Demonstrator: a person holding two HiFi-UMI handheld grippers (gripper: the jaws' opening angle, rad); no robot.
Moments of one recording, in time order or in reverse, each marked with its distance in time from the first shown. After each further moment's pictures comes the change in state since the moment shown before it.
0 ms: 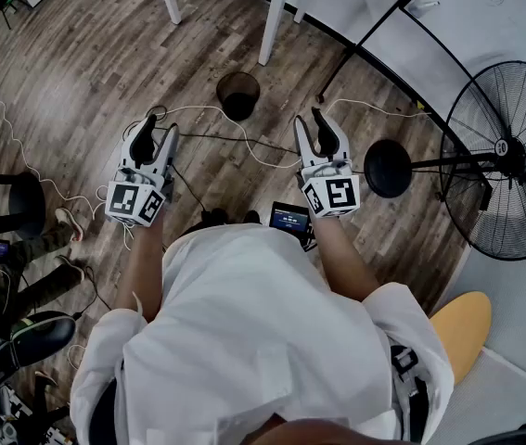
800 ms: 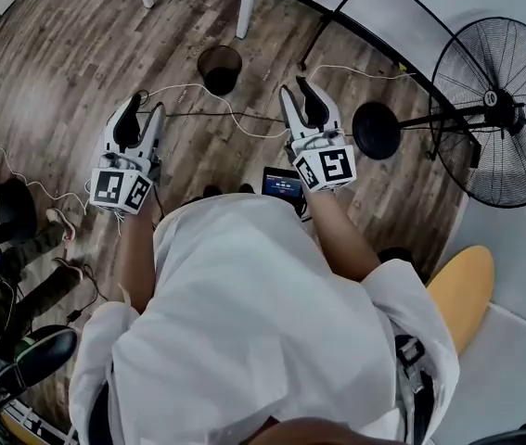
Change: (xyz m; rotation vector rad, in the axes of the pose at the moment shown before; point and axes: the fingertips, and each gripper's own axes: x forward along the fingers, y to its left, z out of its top) left arm -0.032 0.002 0.009 0.023 -0.034 -0.076; right arm -0.011 0.045 0.016 -0.010 -0.045 -0.005
